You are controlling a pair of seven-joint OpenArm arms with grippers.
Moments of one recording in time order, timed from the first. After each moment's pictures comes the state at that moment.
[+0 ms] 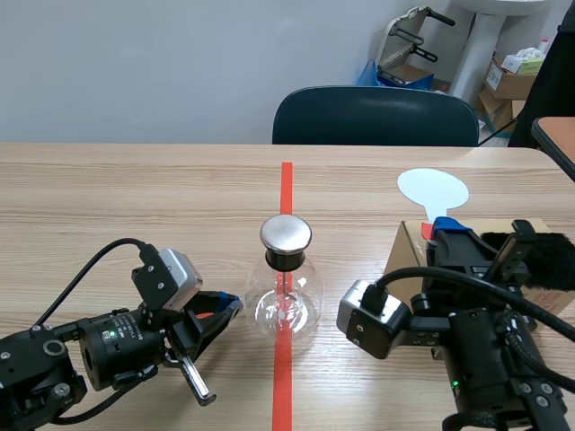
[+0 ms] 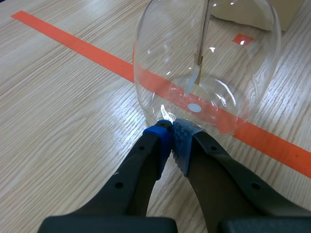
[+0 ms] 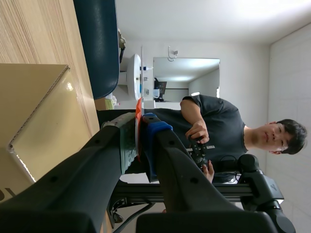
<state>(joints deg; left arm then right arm) -5.2 -28.5 45.0 59.5 -8.4 -16.3 -30.2 -28.5 14.5 -17.7 92.6 -88.0 -31.2 -17.6</state>
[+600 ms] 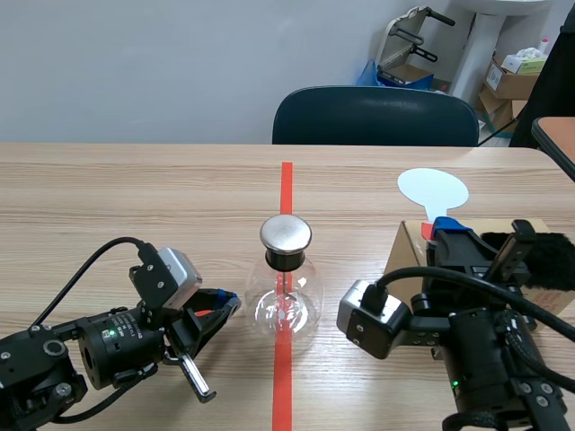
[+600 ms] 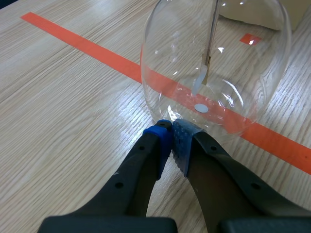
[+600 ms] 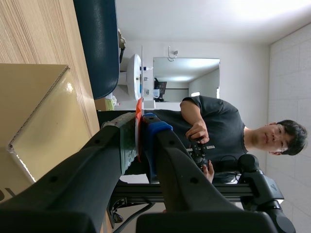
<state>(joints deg) -5.2 -28.5 45.0 59.5 -8.4 -14.8 -30.2 -28.5 14.5 -17.7 92.6 -88.0 -31.2 -17.5</state>
